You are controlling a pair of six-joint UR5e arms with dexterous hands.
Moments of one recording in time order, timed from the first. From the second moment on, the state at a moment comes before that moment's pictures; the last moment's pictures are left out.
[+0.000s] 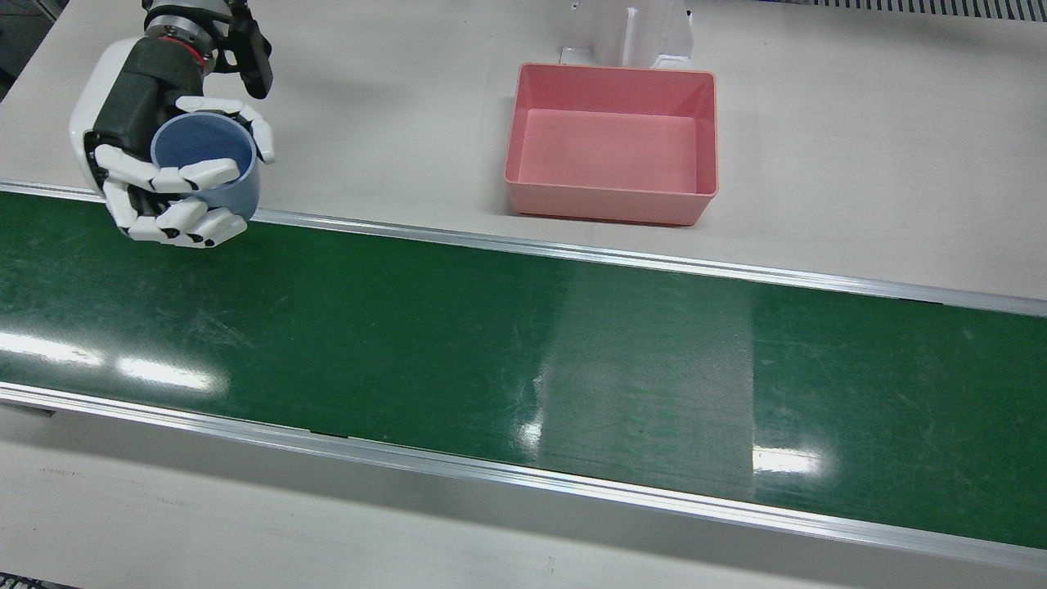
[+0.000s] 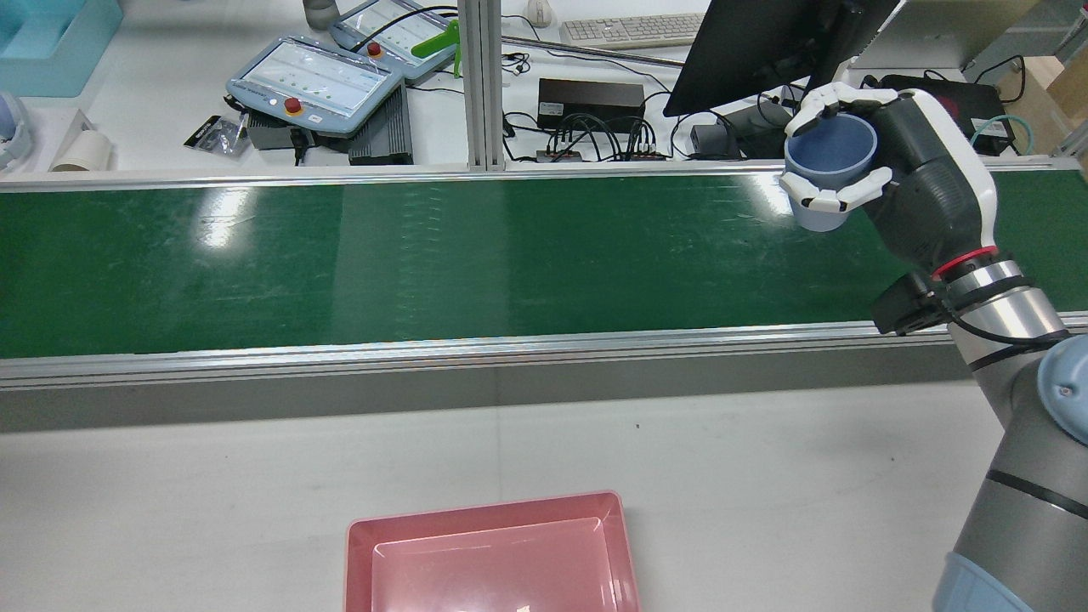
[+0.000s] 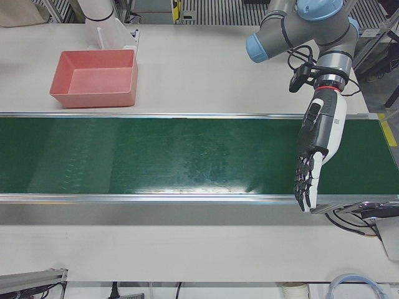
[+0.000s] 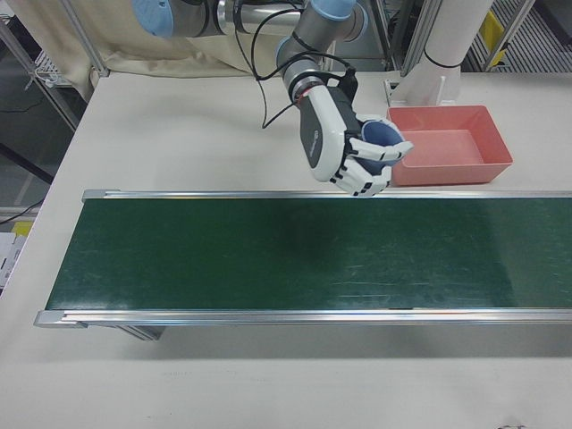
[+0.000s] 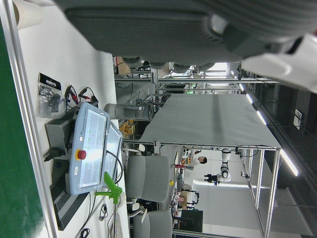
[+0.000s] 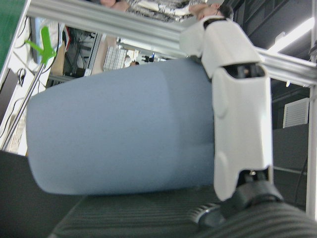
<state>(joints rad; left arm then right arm) -1.44 -1.72 -1.75 0.25 1.79 0.00 0.74 -1.39 2.27 -3.67 -0.81 -0.42</state>
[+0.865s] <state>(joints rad) -1.44 -1.72 -1.75 0.25 1.79 0.00 0.20 -1.30 2.44 -3.62 -0.80 -0.82</state>
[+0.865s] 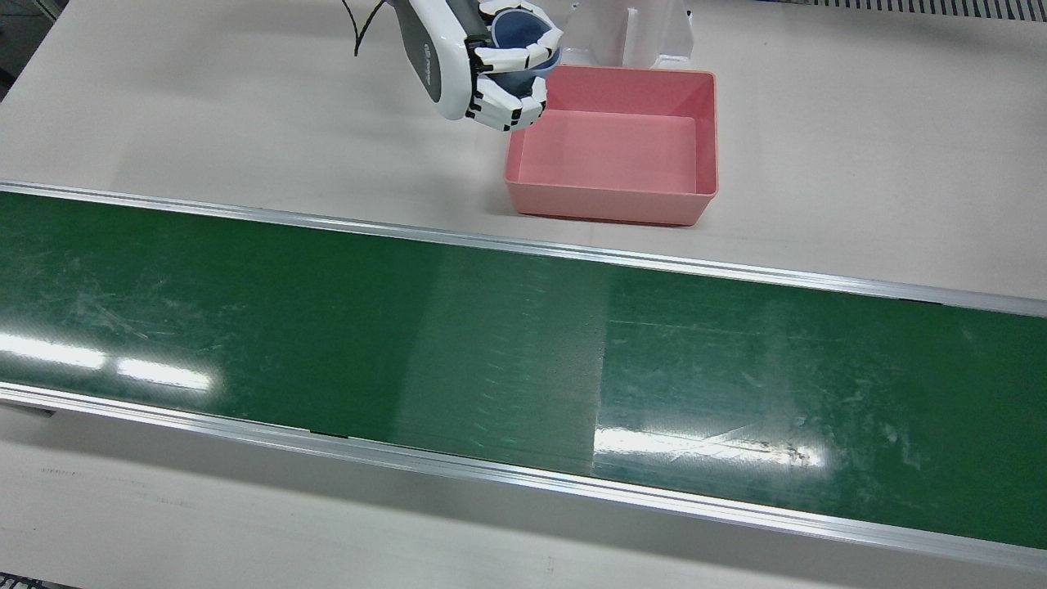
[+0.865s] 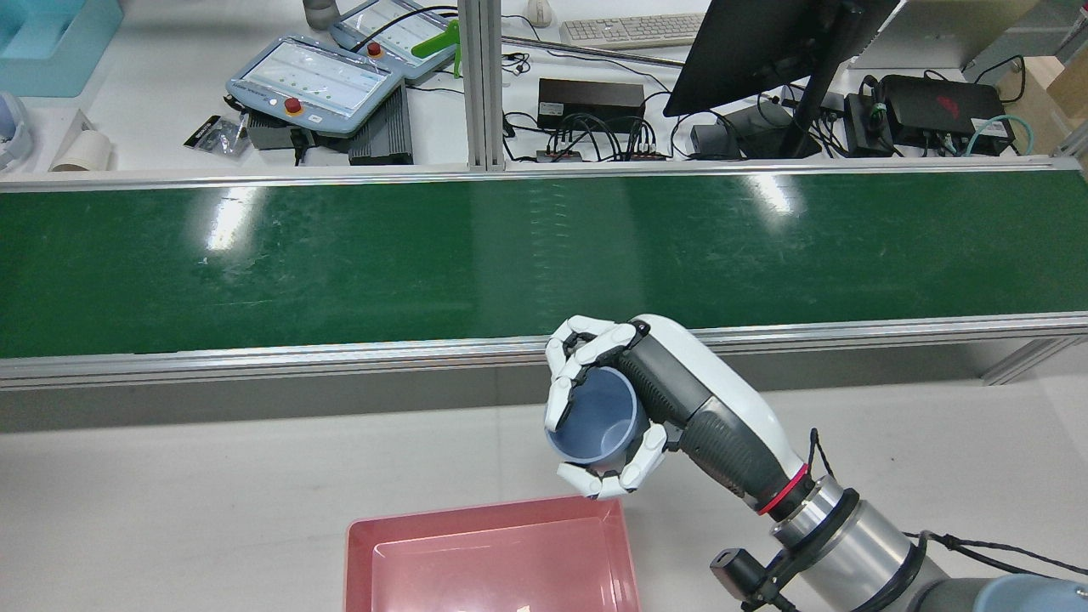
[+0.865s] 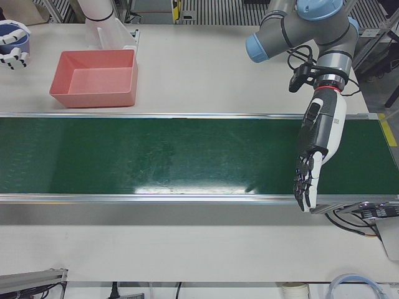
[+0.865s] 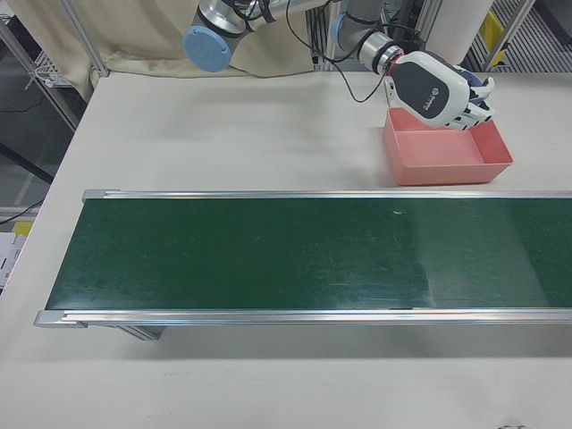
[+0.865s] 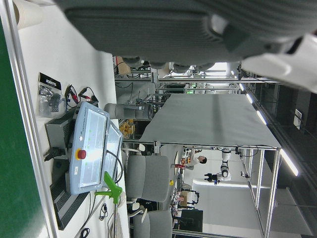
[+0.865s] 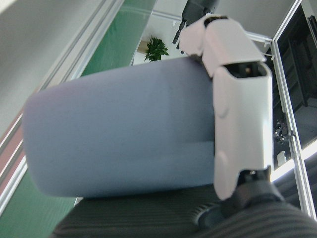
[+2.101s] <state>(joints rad) -1.44 -1.72 -1.75 0.25 1.79 0.00 0.02 -1.33 2.19 -3.06 -0.76 -0.88</state>
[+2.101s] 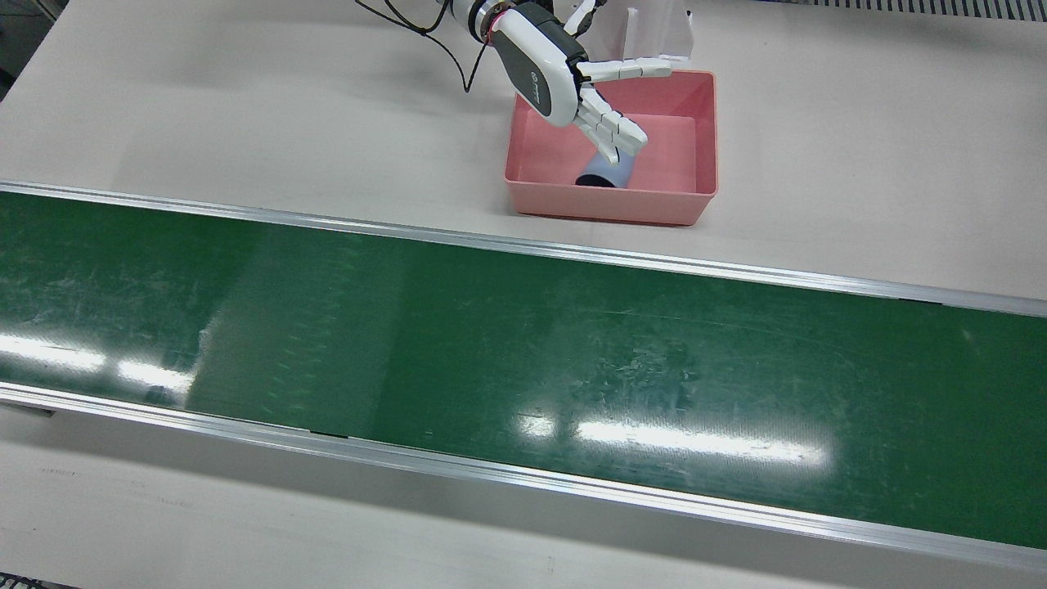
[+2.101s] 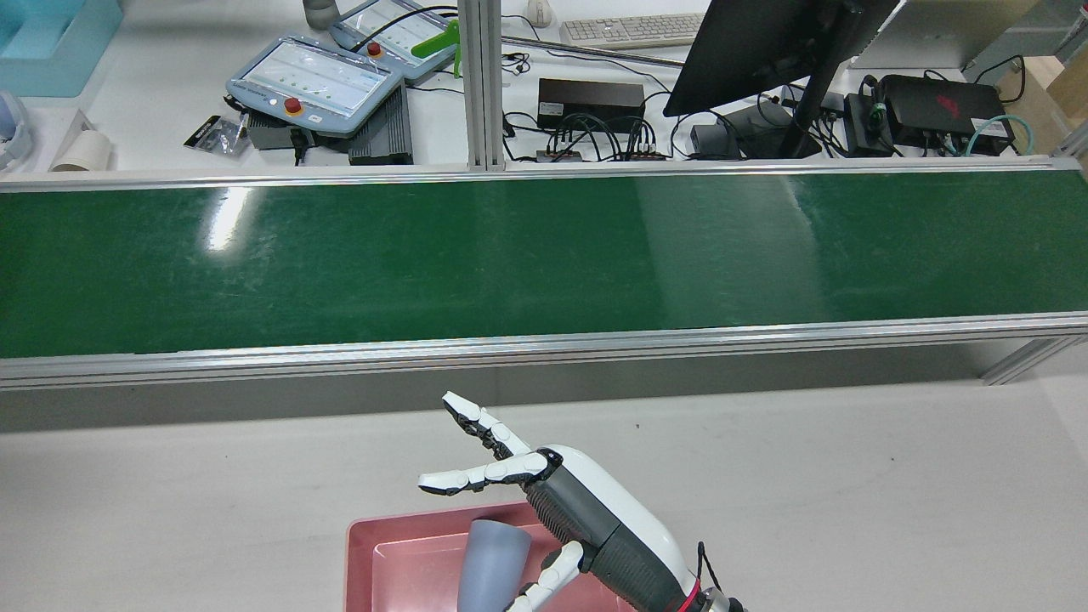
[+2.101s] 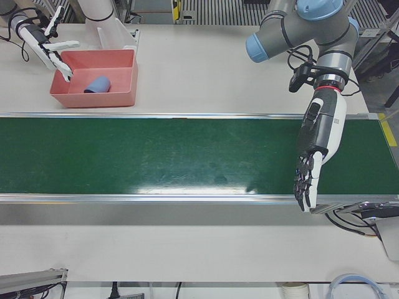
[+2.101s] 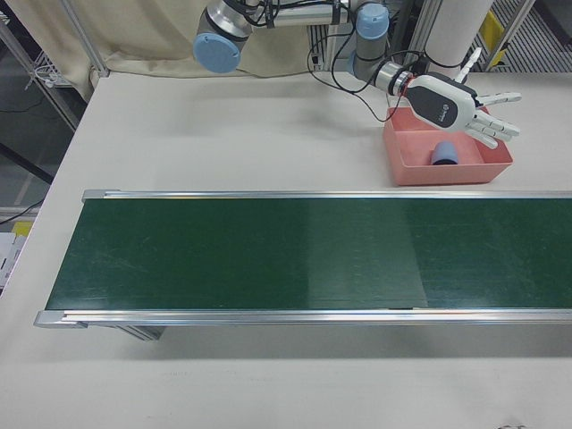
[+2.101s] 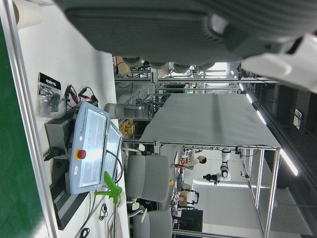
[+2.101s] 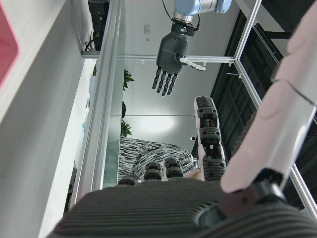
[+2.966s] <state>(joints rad) -1.44 -1.72 -1.75 0.25 1.79 0.00 0.65 -1.57 2.29 -3.44 -0.93 -0.39</state>
